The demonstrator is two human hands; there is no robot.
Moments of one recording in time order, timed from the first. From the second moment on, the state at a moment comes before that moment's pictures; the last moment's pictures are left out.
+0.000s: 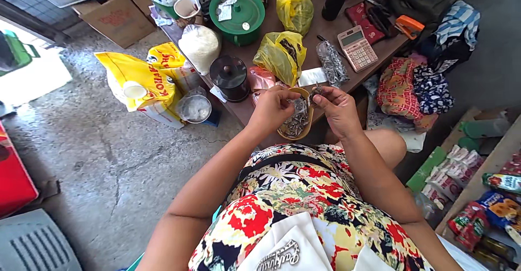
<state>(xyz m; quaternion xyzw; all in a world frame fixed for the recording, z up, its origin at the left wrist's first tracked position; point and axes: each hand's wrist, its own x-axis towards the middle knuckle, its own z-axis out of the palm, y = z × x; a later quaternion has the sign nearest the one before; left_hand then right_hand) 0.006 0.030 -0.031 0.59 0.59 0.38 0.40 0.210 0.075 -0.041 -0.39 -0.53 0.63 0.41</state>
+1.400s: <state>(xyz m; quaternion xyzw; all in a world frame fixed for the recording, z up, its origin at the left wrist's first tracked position) -0.002 0.024 -0.034 0.57 0.57 0.39 0.44 0.196 0.071 -0.062 -0.40 -0.64 0.57 0.31</state>
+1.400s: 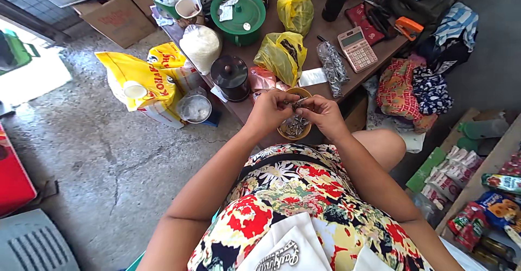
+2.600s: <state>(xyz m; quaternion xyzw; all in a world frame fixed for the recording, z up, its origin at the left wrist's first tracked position) -0.001 0.023 -0.028 0.57 0.57 0.38 0.45 0.197 0.069 -0.024 -0.36 -0.84 0.27 0.31</state>
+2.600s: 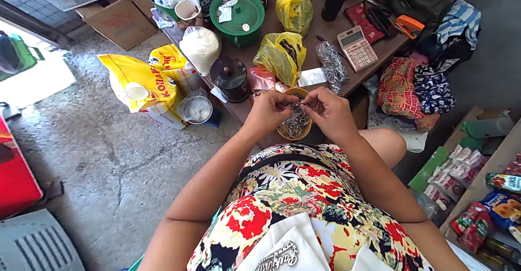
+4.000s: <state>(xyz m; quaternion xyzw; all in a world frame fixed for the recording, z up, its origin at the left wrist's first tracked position) -0.017 0.015 -0.016 0.56 0.55 0.38 0.49 0.192 0.059 -0.043 -0.32 -0.82 0.36 0.31</state>
